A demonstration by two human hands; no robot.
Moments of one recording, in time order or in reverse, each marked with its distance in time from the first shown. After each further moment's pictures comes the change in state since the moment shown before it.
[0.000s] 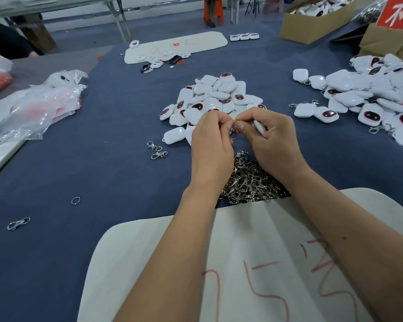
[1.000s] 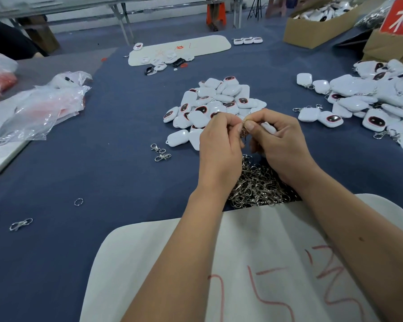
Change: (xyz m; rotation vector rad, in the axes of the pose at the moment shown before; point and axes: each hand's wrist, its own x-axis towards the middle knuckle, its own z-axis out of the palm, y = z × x) left_hand 0.000 0.004 0.004 -0.116 -0.008 -0.027; right_hand 0.002 0.006 -0.003 0.314 -0.061 0.178
